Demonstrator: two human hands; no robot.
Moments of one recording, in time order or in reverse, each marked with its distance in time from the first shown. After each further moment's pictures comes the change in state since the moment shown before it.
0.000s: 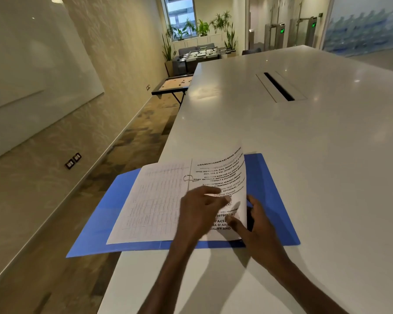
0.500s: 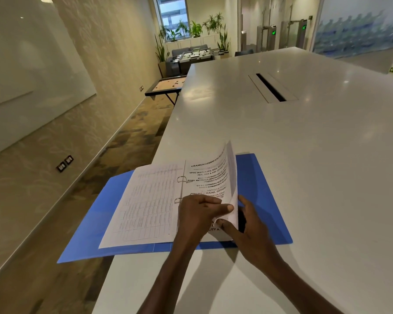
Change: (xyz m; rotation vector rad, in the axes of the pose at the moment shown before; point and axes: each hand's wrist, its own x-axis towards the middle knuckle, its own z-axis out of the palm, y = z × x) left_hand 0.005 -0.013 0.016 -0.210 -0.006 -0.128; right_hand -0.002 -0.002 0.003 -0.108 0.019 -0.026
